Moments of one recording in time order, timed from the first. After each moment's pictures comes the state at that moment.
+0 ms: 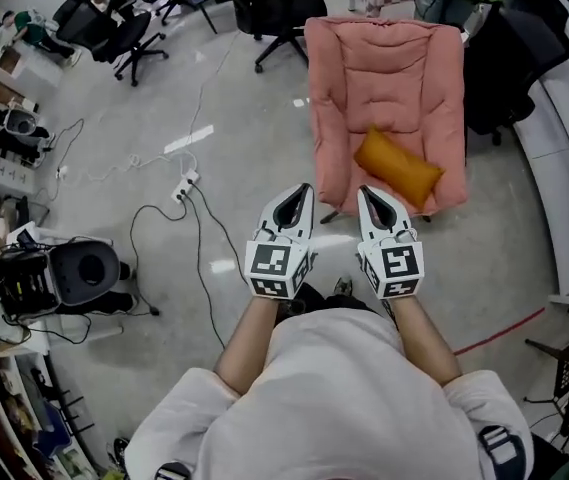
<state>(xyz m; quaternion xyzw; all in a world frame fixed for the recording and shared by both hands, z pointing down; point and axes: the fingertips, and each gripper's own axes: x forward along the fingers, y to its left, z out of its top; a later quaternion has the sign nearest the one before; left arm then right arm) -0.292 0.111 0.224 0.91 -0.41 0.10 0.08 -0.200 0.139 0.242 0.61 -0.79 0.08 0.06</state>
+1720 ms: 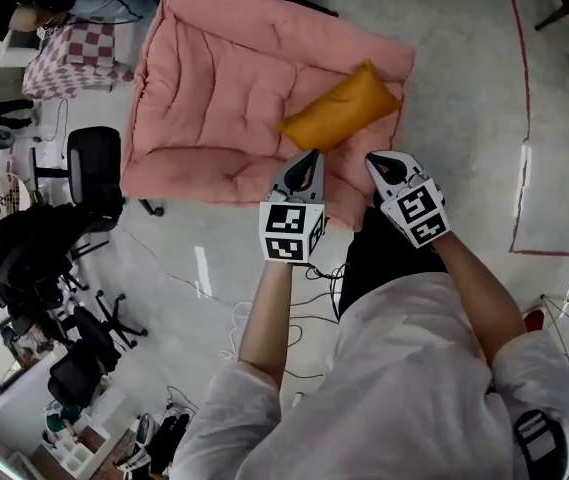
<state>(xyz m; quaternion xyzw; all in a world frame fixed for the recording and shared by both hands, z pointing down) -0.044 -0.067 0.411 0.92 0.19 0.33 0.02 -0.057 0.016 0.458 0.83 -0.45 0.32 0.07</state>
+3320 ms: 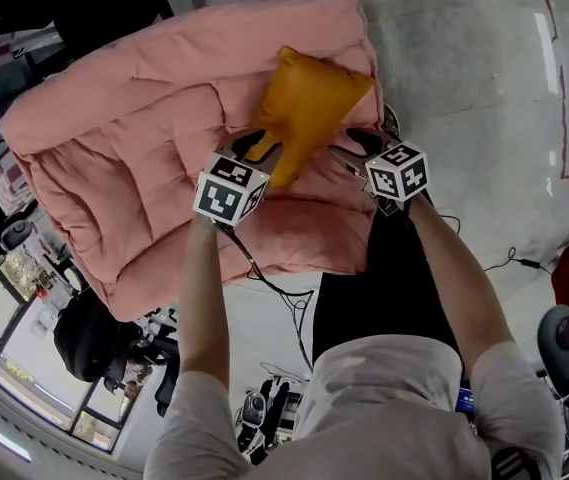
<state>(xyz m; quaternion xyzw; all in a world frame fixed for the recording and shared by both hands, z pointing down) 0.067 -0.037 0.694 0.65 0.44 0.59 -0.20 0.008 0.048 0.771 0.76 -0.33 0.46 -0.33</state>
